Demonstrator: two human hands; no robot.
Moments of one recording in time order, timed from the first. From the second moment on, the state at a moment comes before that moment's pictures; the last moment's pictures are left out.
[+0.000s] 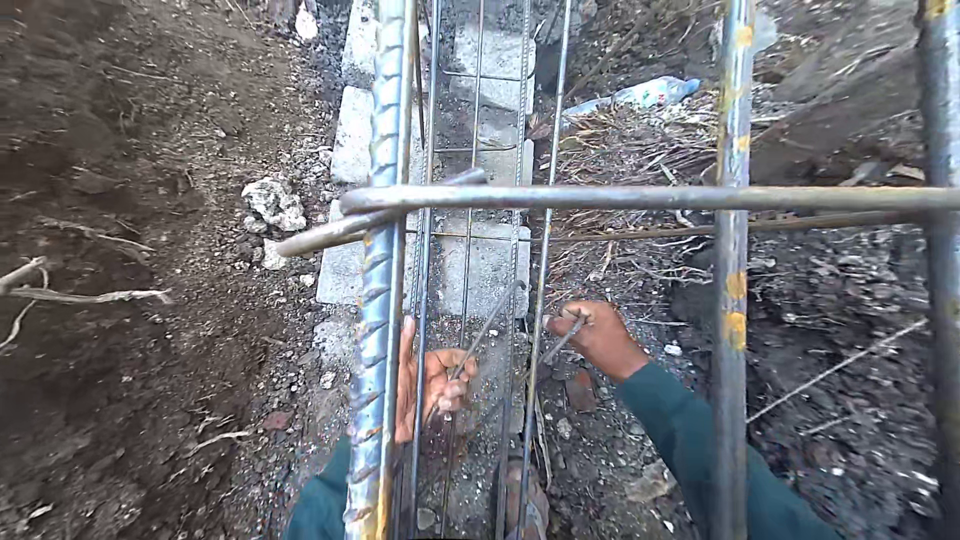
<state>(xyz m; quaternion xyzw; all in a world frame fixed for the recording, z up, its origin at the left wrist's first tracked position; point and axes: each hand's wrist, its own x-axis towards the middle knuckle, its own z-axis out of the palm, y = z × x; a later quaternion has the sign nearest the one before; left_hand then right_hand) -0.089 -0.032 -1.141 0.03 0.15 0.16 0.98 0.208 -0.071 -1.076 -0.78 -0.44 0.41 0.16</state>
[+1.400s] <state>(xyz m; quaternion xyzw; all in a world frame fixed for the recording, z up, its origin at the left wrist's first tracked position) -0.159 -0.125 -0.995 0.50 0.40 0.22 0.74 0.180 -0.136 -0.992 -0.67 -0.62 0.35 0.19</state>
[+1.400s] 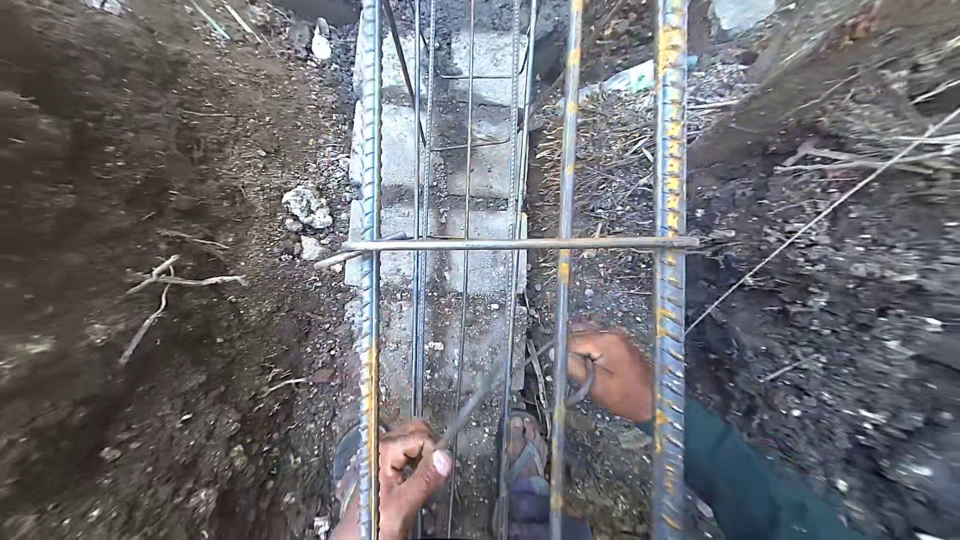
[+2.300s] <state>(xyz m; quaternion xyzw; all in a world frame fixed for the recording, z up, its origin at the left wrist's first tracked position) -0.156 -0.125 -1.000 0.23 0.60 0.26 0.72 0.143 -0.162 -0.859 -0.68 -0.65 0.32 0.05</state>
